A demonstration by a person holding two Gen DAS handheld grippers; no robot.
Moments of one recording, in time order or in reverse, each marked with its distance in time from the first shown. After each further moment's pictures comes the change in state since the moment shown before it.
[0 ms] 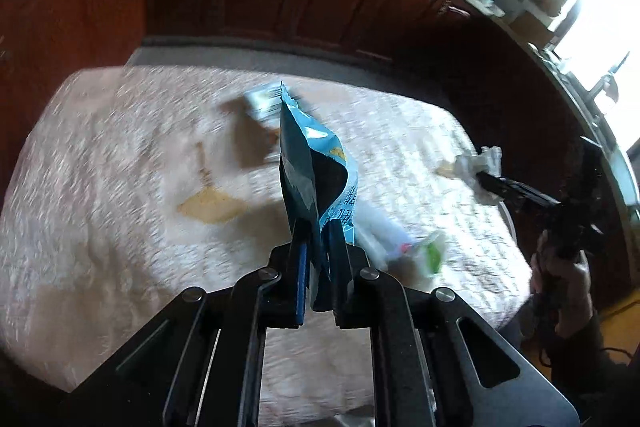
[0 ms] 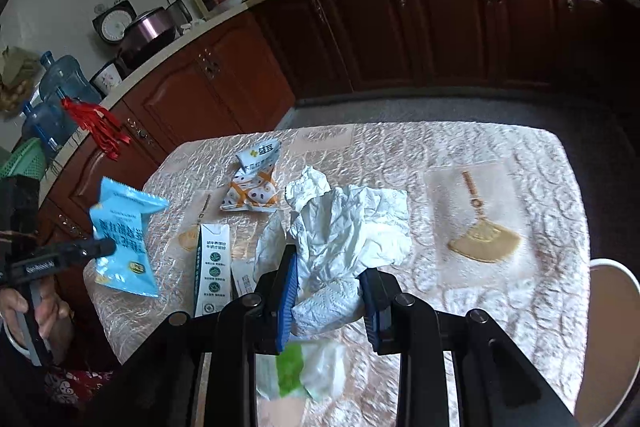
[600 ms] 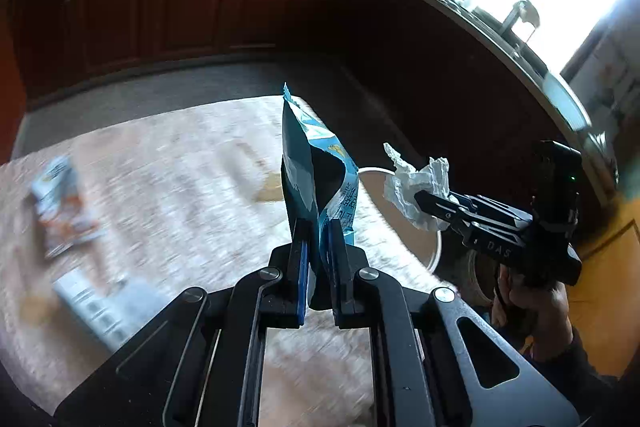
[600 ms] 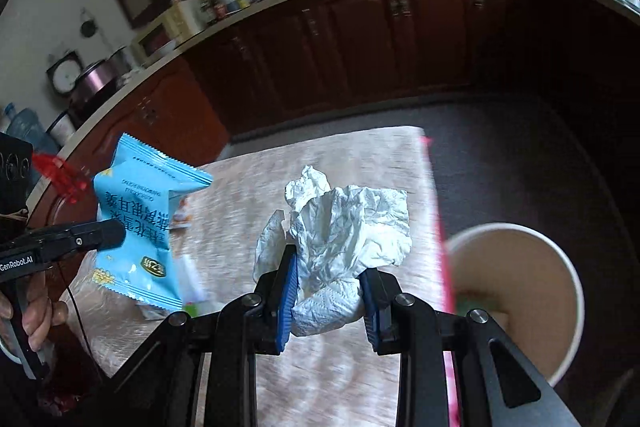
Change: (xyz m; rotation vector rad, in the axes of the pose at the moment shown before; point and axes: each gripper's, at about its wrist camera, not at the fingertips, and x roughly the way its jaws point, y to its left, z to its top) left arm 0.094 -0.203 0.043 0.280 0.058 -0.245; right arm -0.107 -0.104 -0.041 0.166 -0.107 -0.206
